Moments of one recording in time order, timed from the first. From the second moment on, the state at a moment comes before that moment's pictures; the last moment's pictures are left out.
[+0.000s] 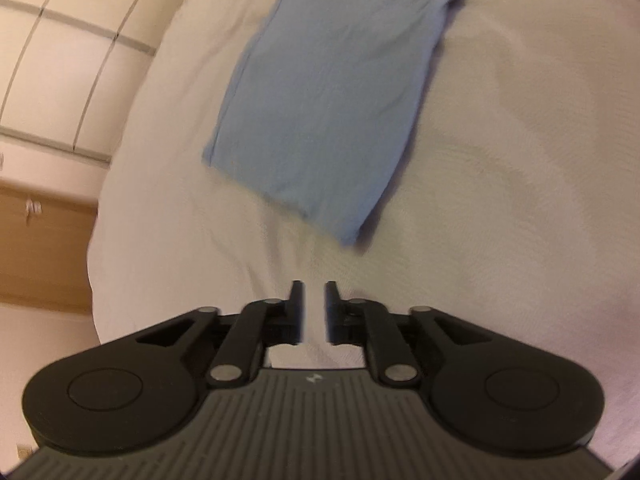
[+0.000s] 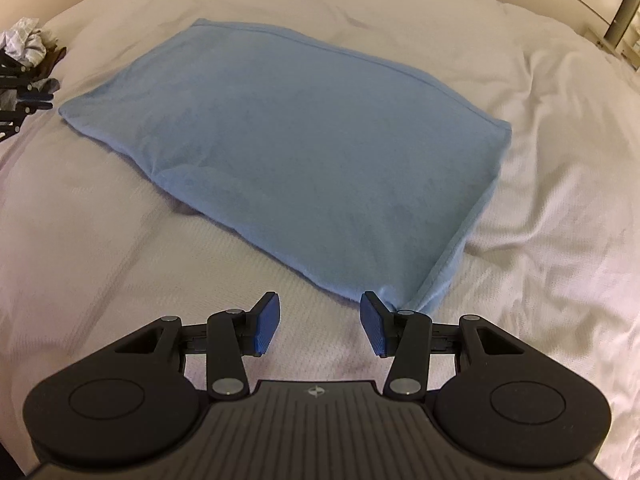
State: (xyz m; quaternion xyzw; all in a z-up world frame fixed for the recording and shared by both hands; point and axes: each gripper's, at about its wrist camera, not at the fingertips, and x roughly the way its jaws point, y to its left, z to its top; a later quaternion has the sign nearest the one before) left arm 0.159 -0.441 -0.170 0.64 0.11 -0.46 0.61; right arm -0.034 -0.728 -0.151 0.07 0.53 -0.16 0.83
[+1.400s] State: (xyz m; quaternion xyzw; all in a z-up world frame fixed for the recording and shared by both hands) left arm 0.147 -0.478 -0.222 0.68 0.01 -0.49 0.55; right arm -0.033 -0.693 -0.225 -0.40 0.55 -0.12 0.72
